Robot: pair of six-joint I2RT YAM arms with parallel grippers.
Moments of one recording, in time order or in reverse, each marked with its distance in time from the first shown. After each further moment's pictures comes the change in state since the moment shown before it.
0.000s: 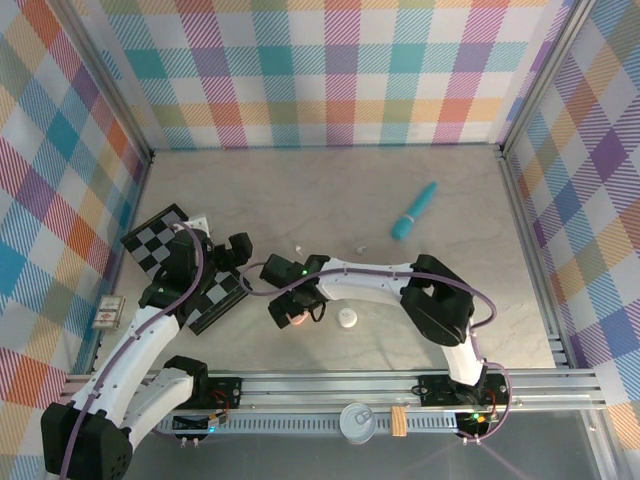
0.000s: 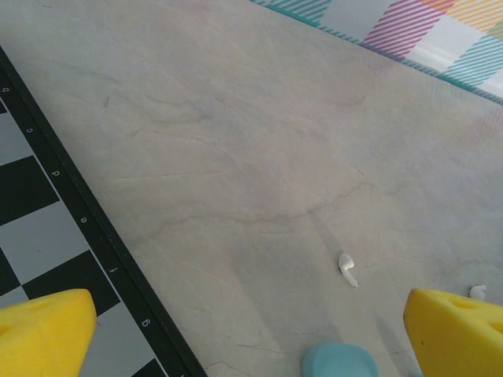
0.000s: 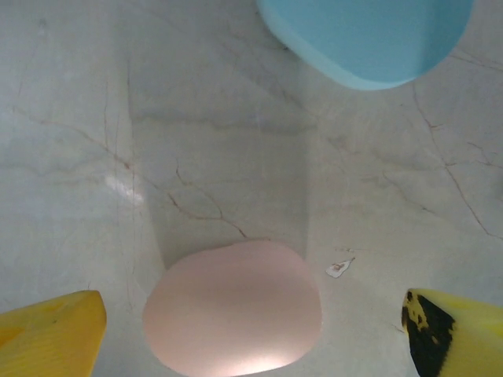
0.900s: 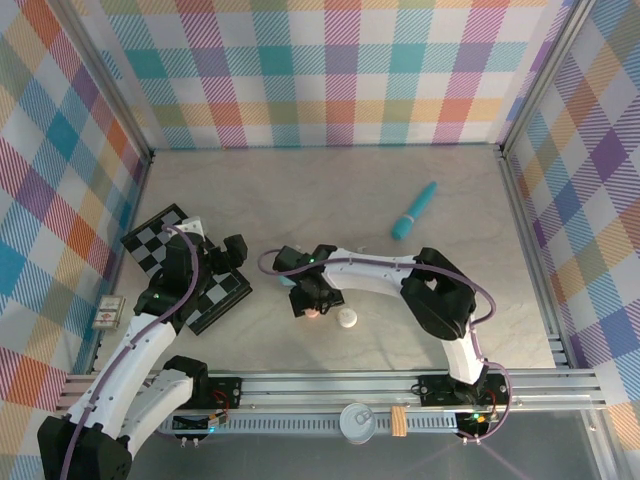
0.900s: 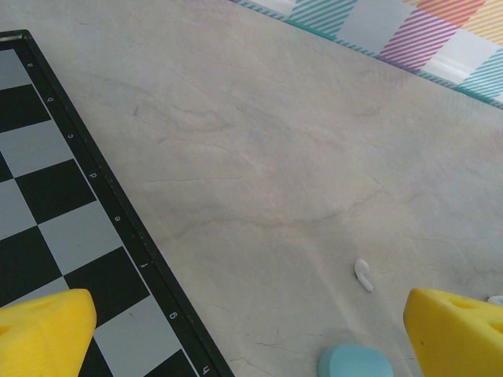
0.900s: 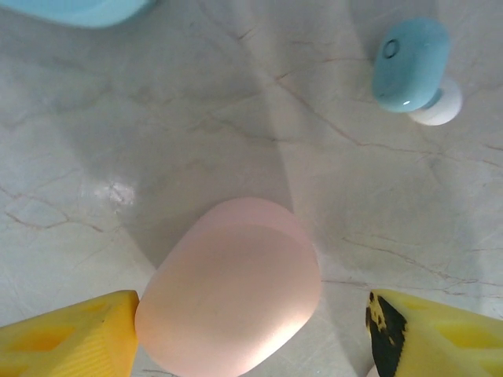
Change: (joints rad) left arm 0.001 -0.061 -0.001 -0.050 -0.053 0.005; right arm -0.098 -0.003 -0.023 -0.115 -0.053 0.227
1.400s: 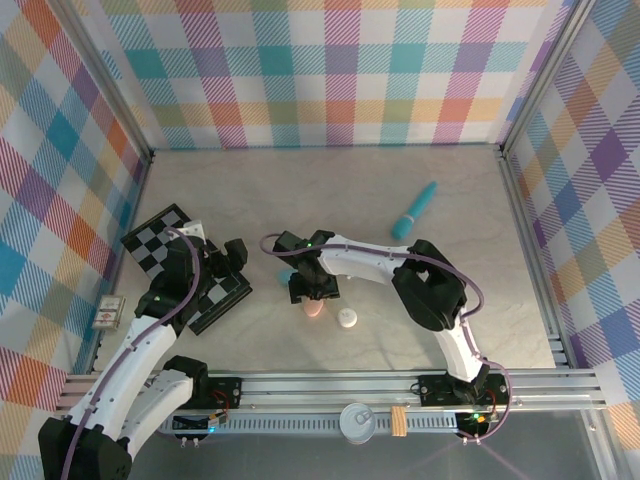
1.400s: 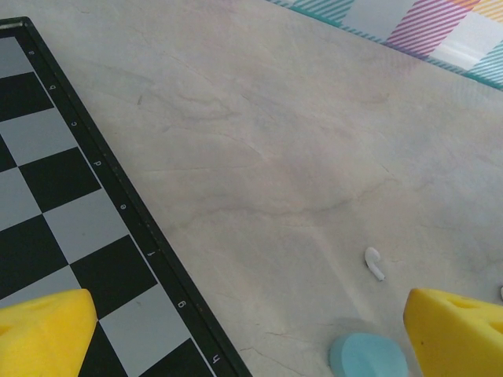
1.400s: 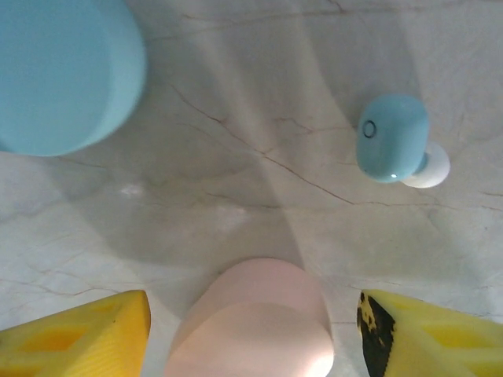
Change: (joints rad) left arm 0.000 -0.013 -0.032 -0.002 0.000 0.019; right arm -0.052 0.091 0.122 -0.068 -0.055 0.066
